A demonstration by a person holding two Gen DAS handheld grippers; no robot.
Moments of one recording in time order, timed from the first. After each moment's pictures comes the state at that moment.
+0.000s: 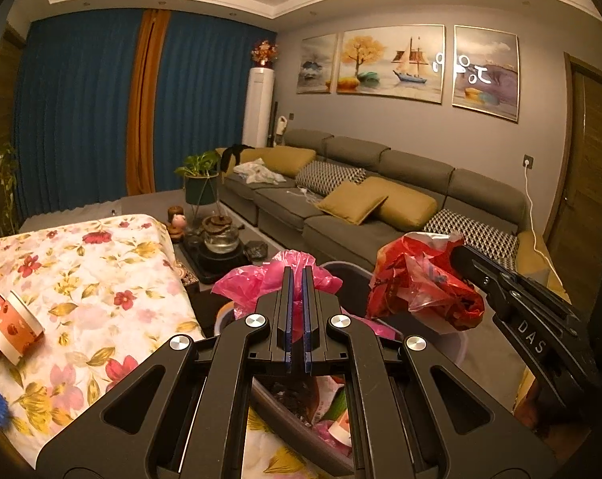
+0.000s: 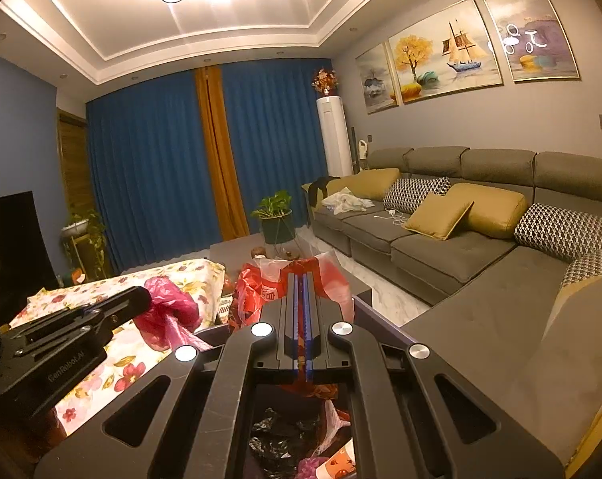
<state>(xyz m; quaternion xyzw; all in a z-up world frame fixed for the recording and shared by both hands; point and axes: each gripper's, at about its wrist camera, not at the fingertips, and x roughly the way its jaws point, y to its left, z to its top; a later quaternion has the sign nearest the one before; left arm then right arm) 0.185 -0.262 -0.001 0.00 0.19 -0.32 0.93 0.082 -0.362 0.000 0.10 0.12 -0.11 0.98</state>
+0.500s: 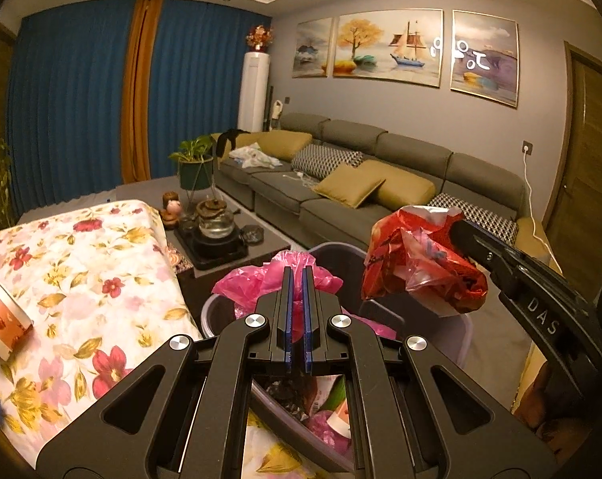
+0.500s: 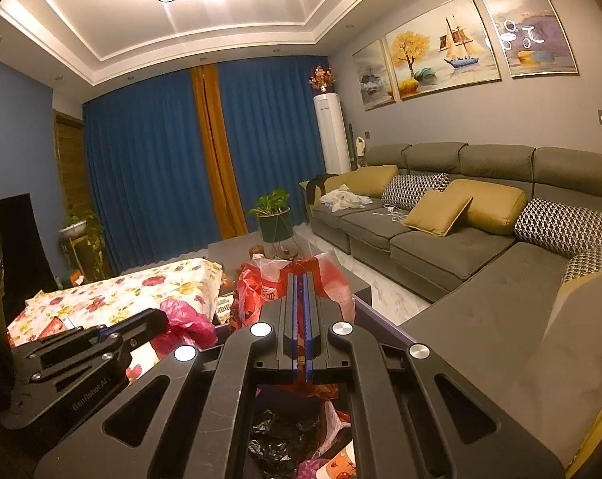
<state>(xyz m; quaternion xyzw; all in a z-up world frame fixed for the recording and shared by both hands) 0.198 -0.271 -0.015 0.01 0.22 -0.32 0.92 0.087 -0.363 0.000 0.10 0.12 -0.12 0.98</state>
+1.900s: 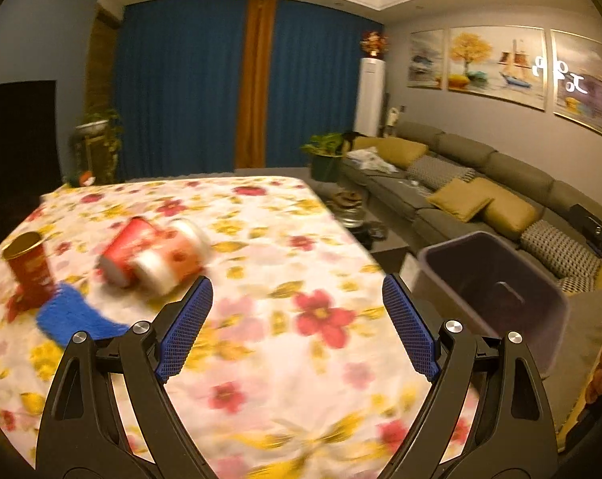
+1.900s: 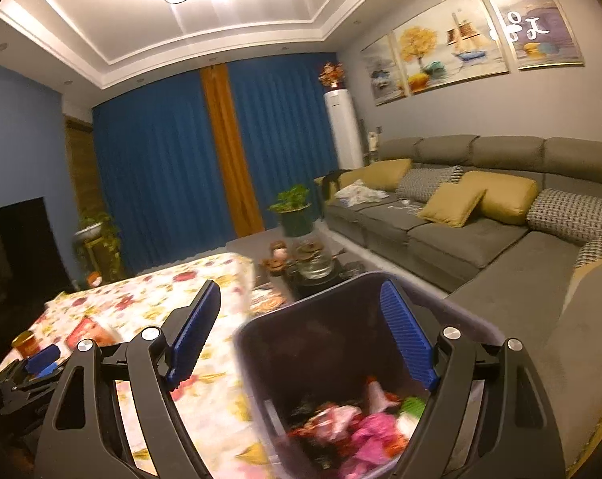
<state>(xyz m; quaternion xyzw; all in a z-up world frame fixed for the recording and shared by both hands) 0.173 -0.099 -0.030 -0.02 0.22 -0.11 0.97 0.090 -0.313 -0.001 0.12 0.12 -0.09 0.98</state>
